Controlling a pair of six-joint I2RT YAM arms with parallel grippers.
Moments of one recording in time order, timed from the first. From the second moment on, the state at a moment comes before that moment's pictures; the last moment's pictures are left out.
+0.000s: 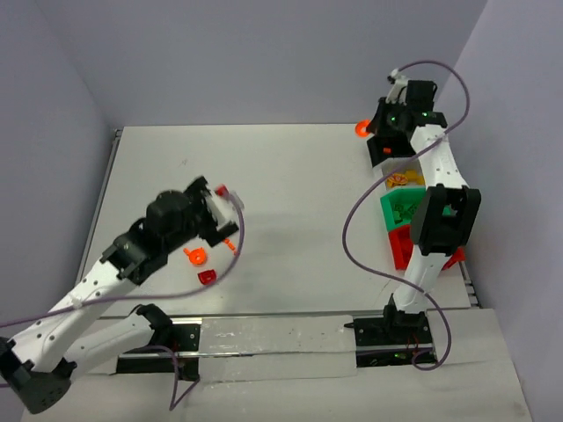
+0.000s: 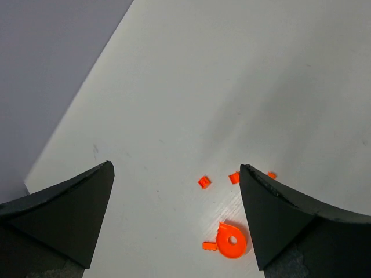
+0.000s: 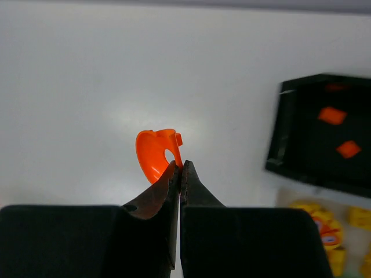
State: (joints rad) left arm -0.78 0.83 0.88 -0.45 -0.08 0.57; right arm -0.07 1.91 1.80 -0.58 -0.44 0.02
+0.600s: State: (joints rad) left arm -0.16 1.14 1.10 -0.66 0.29 -0.04; right arm -0.22 2.33 2.11 -0.51 -0.08 0.14
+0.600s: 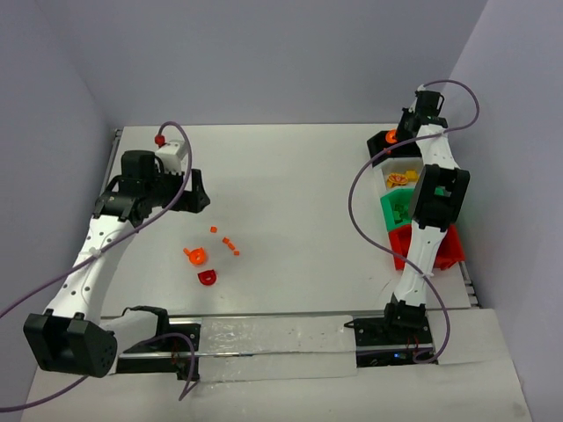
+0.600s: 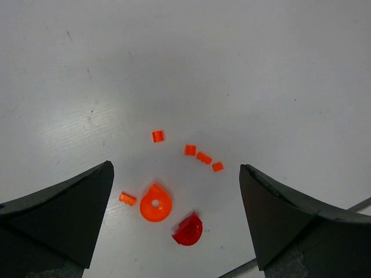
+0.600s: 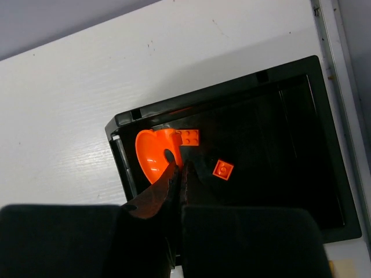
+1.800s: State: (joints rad) left arm -0.24 1.09 0.72 -1.02 0.46 0.92; right arm -0.08 1.92 1.83 -0.58 -0.37 0.13
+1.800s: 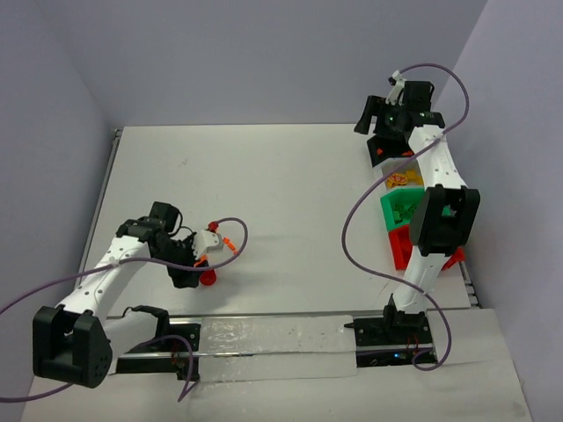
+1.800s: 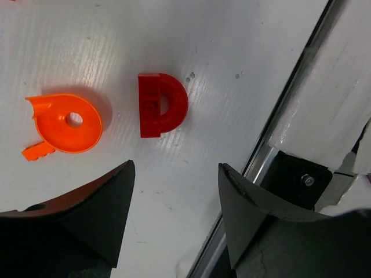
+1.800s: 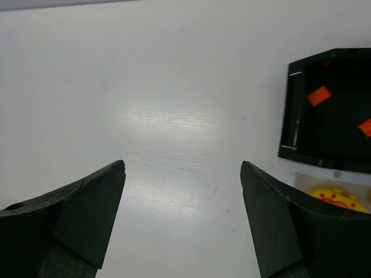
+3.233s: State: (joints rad) left arm -0.45 1.29 0.65 -0.67 0.35 0.81; right arm -0.03 1.77 1.52 -0.59 -0.57 0.16
